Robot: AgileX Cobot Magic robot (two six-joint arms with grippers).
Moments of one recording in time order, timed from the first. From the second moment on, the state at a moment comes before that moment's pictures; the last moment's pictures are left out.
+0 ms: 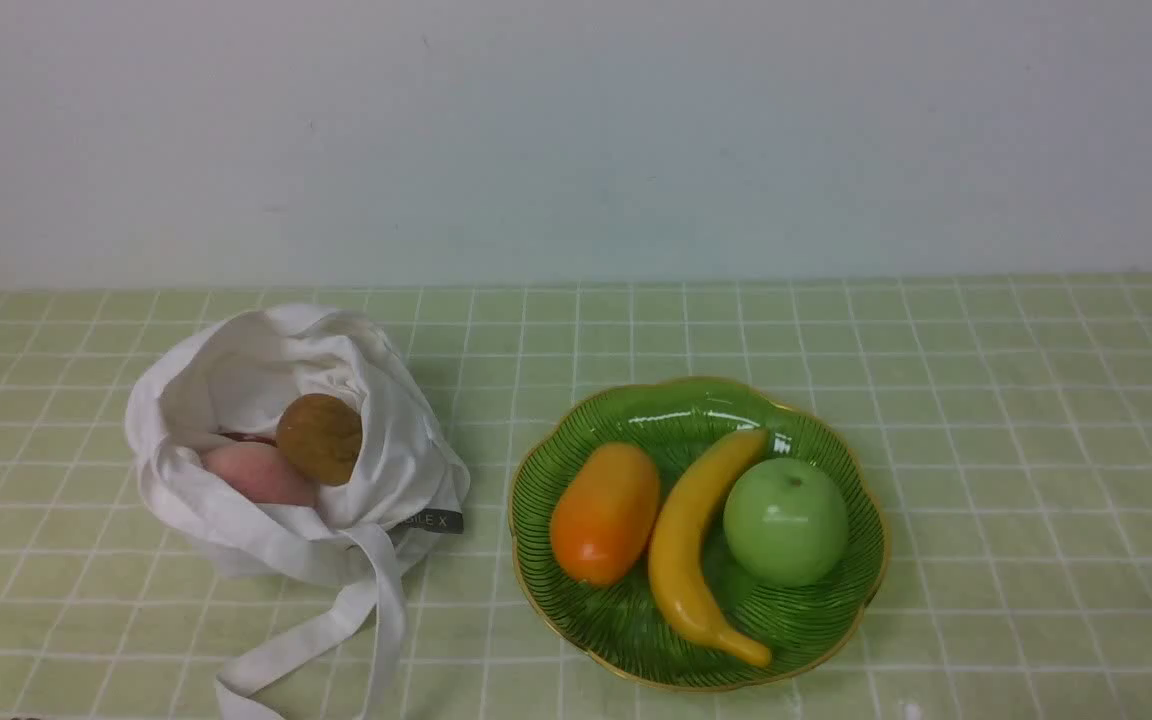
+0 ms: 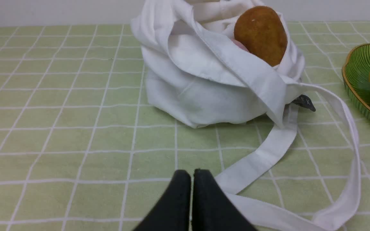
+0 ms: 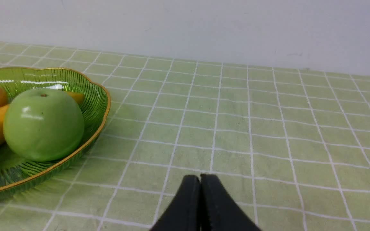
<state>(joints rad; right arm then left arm) 0.01 -0.01 0.02 0.14 0.40 -0.21 -0.05 -0.02 0.03 -0.06 0.38 0.03</state>
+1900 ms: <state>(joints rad) 0.01 -0.01 0.02 0.14 0.40 -0.21 -0.06 1.22 -1.03 -0.31 0.97 0.28</state>
